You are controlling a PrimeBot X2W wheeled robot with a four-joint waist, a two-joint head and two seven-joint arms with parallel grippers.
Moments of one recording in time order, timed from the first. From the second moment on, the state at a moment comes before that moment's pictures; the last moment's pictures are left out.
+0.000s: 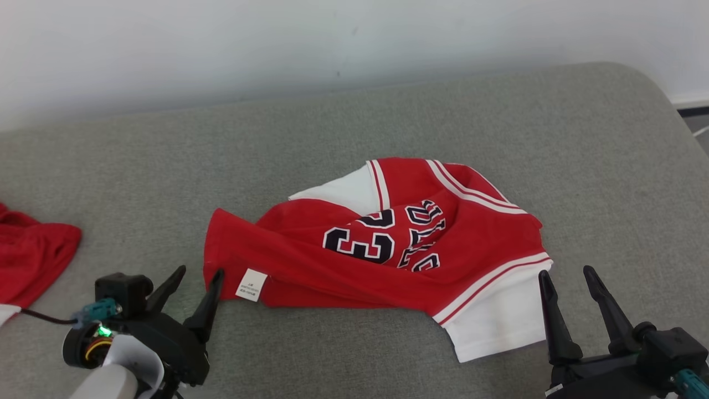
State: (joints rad) left arm -0.43 0.41 -0.49 0.23 -0.66 0.08 0.02; right arm 0.04 -0.15 0.17 -0.19 0.19 0.13 -0.09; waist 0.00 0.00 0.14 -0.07
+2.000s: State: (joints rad) left arm -0.48 0.44 -0.53 0.10 -0.64 0.09 -0.01; right arm -0.06 -0.18 0.14 0.17 0.29 0.13 -0.07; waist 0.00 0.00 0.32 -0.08
